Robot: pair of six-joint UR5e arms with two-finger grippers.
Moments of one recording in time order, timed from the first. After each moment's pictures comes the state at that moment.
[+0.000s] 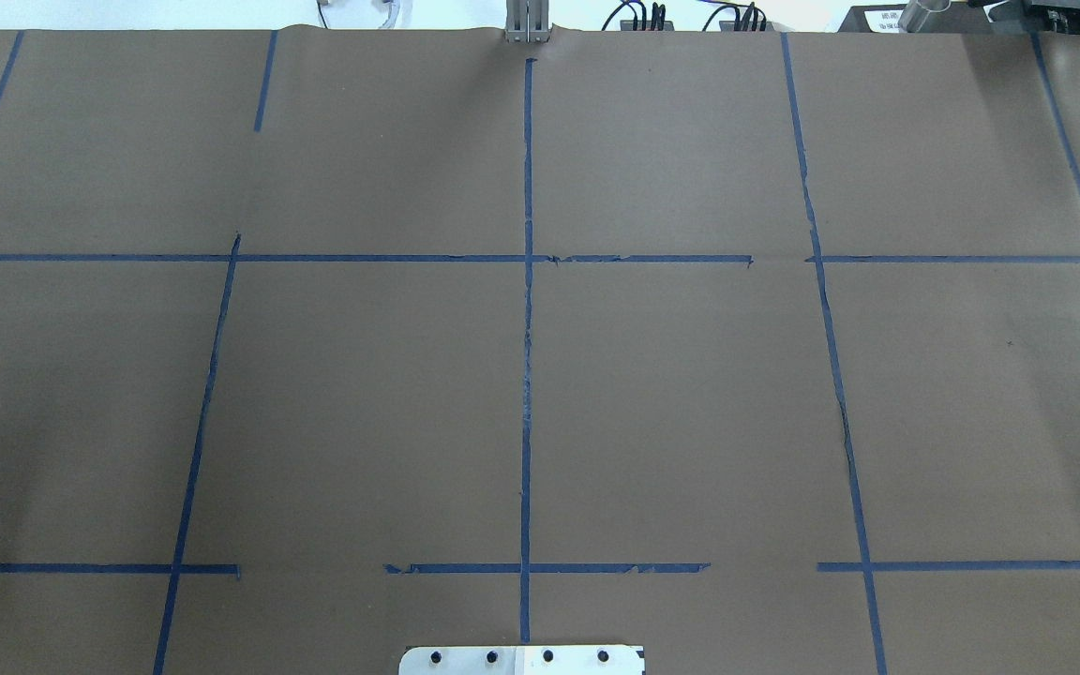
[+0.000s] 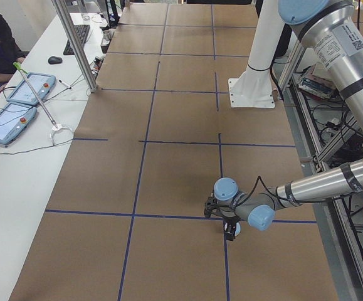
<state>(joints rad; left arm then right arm) -0.85 -1.01 -1.59 -2.39 -2.24 -0.42 1.54 -1.69 1.79 -1.67 2.29 -0.13</state>
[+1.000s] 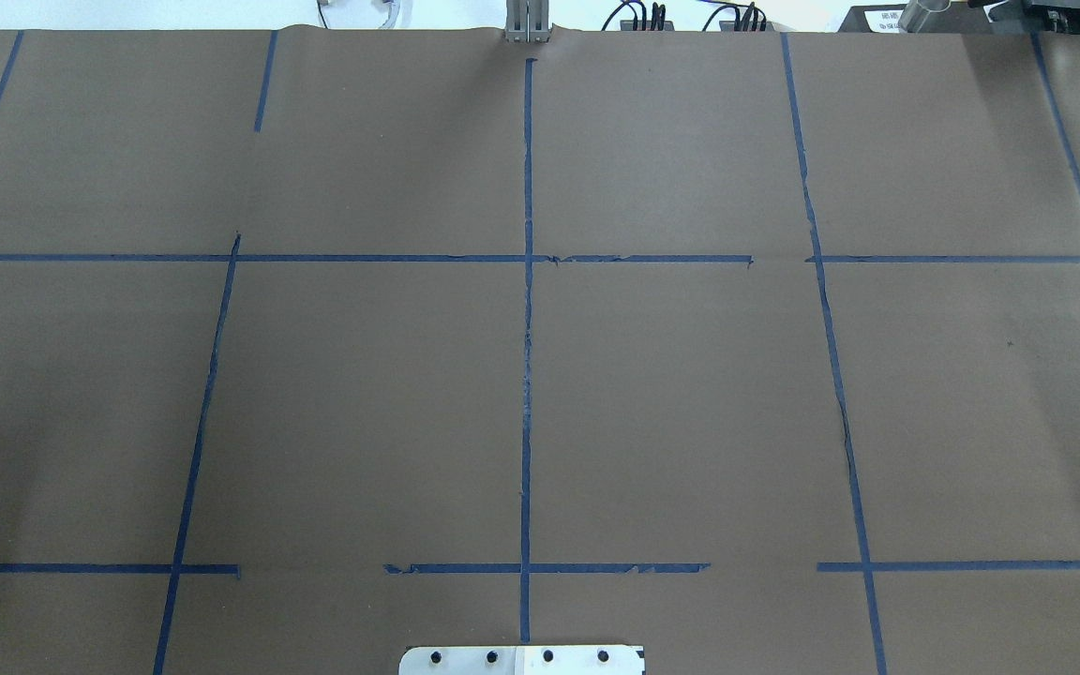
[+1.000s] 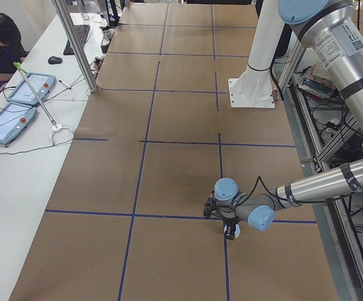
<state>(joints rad) -0.85 -1.01 -1.59 -2.40 -2.20 -0.43 1.54 -1.69 1.79 -1.67 2.29 -0.13</state>
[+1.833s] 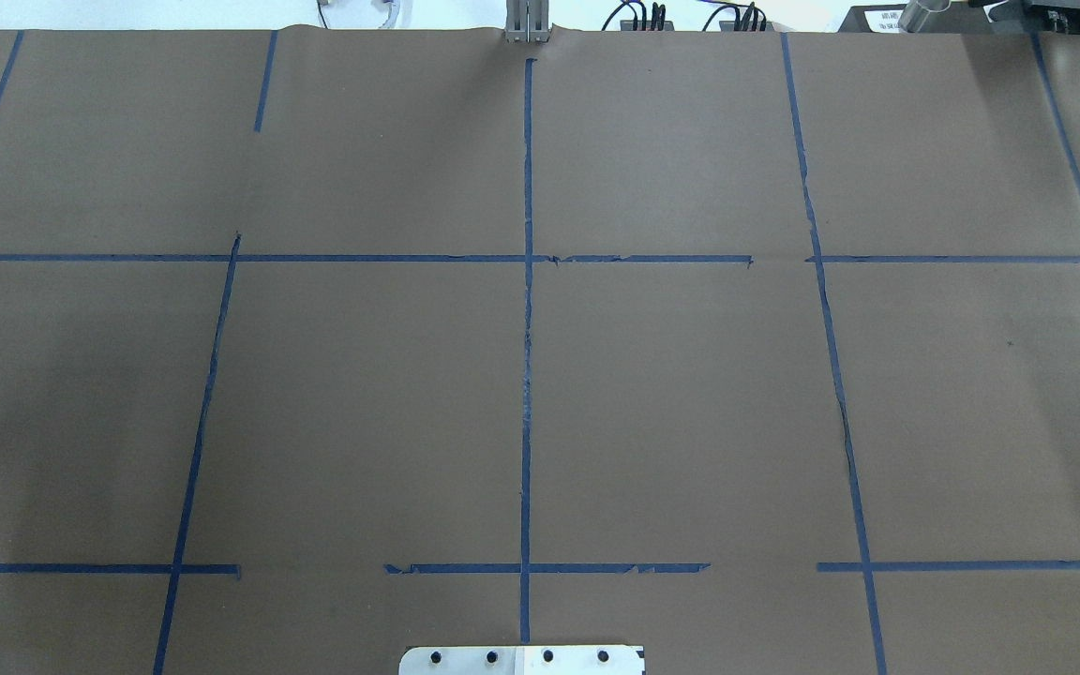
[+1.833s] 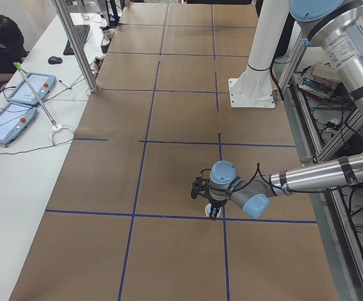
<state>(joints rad) -1.06 -1.07 -1.80 -2.39 -2.20 -0.46 1.54 -1.69 1.79 -1.67 2.30 -0.13</state>
